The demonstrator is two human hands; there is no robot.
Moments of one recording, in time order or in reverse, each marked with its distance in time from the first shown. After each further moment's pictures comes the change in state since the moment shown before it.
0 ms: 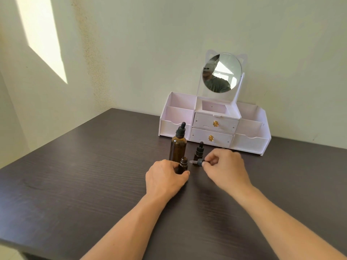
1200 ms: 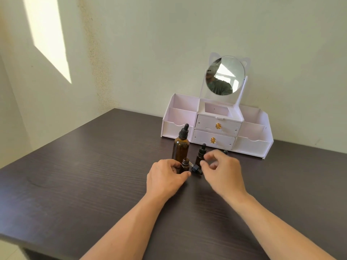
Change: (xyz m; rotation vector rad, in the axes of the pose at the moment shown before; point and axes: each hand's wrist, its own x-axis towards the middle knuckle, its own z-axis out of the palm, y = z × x) left_hand 0.001 -0.004 -0.006 -0.190 -0.031 -0.056; right_hand -0.006 -0.003 0.017 0.138 0.129 -0.078
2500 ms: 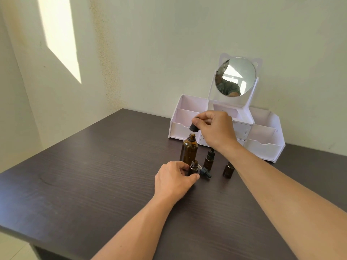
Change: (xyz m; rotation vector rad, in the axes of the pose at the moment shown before) left_hand 0.002 -0.003 0.001 0.001 -0.016 -0.001; right_hand 0.088 -0.067 0.000 0.230 -0.025 -0.092
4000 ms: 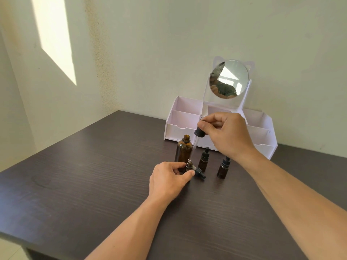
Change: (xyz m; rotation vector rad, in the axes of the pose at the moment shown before) left_hand -0.003 -0.001 -0.001 -0.157 0.024 0.014; right_hand -0.027 -0.013 -0.044 0.088 -0.030 -0.119
